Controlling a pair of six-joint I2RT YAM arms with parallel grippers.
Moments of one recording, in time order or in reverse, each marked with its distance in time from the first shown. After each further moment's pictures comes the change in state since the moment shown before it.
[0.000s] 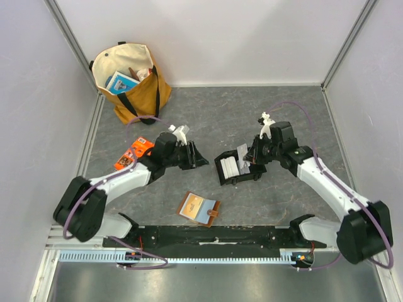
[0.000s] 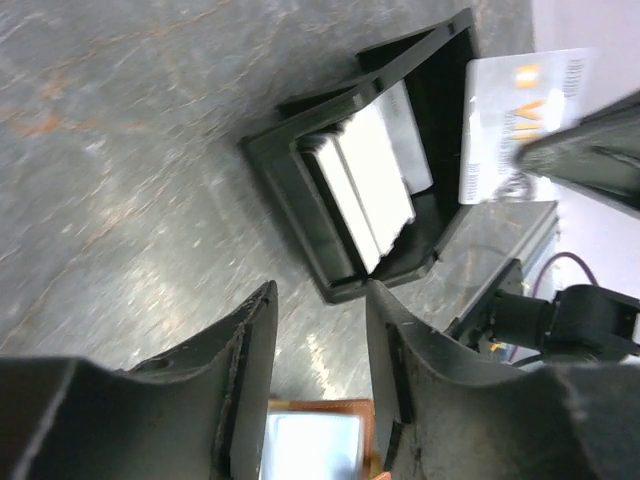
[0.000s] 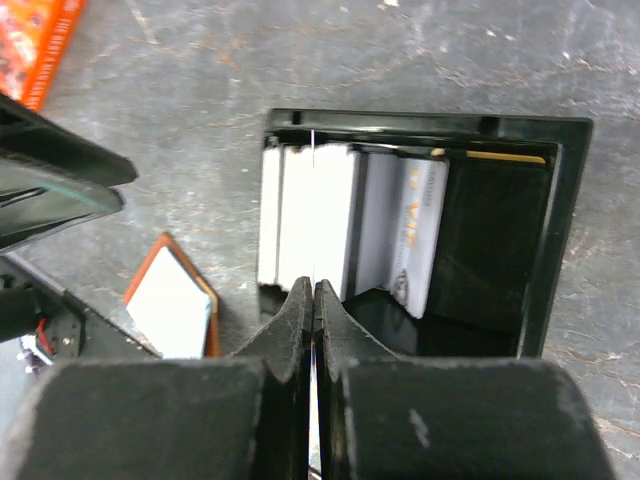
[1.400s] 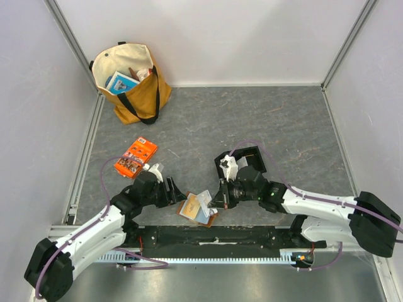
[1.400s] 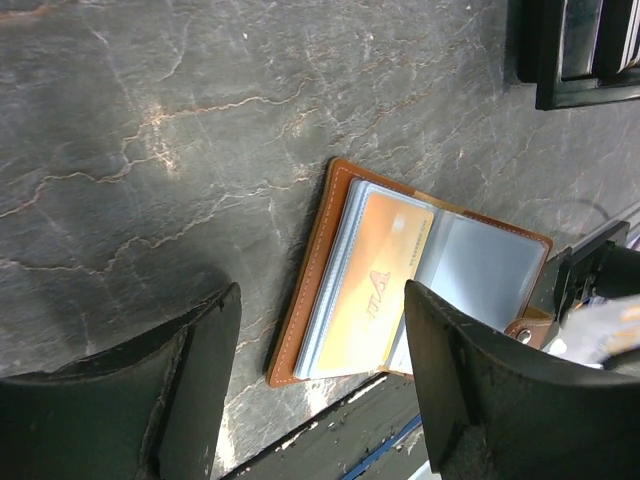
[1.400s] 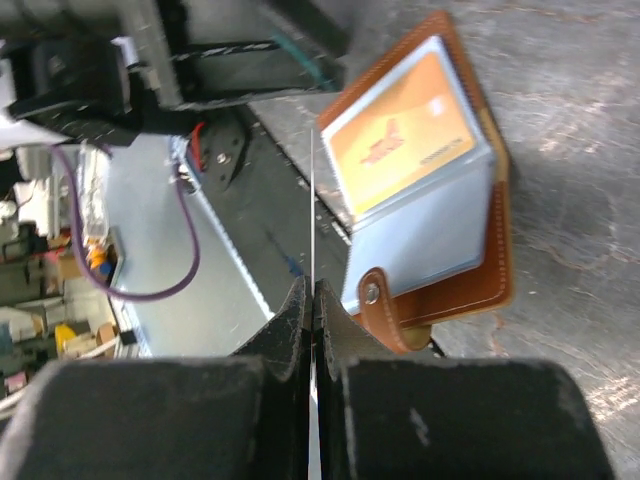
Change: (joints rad) left arm 0.000 -0.694 -0.496 -0.399 -0.177 -0.100; right arm 0.620 -0.111 -0.375 0.549 -0.079 0.424
